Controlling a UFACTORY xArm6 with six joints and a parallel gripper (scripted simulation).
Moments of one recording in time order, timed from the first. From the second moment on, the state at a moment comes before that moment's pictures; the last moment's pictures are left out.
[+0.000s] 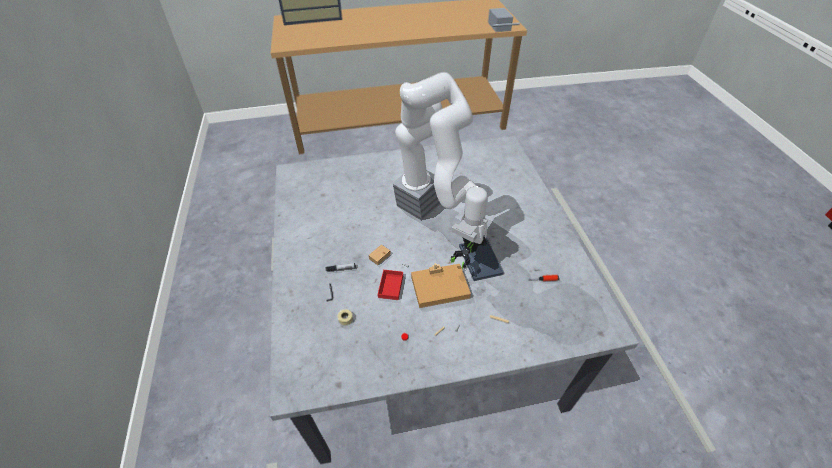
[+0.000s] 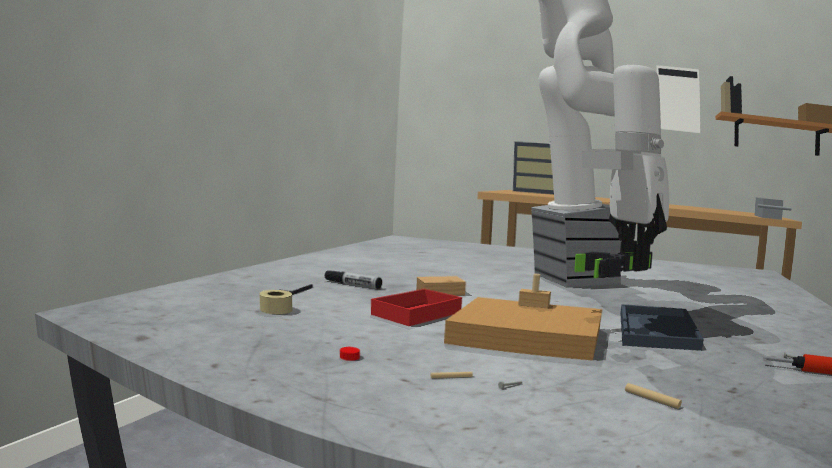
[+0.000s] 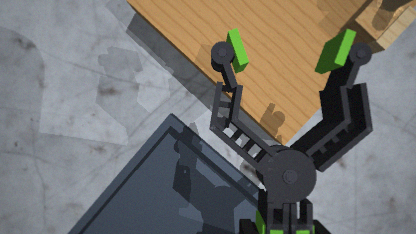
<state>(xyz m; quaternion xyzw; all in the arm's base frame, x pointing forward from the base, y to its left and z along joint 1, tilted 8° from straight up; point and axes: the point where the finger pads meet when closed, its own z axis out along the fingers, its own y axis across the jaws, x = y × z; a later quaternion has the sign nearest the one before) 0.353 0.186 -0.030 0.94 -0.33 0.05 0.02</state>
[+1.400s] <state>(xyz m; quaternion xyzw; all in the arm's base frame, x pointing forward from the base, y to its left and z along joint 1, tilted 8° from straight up) 0.388 0.148 -0.022 0.76 -0.65 0.07 0.00</state>
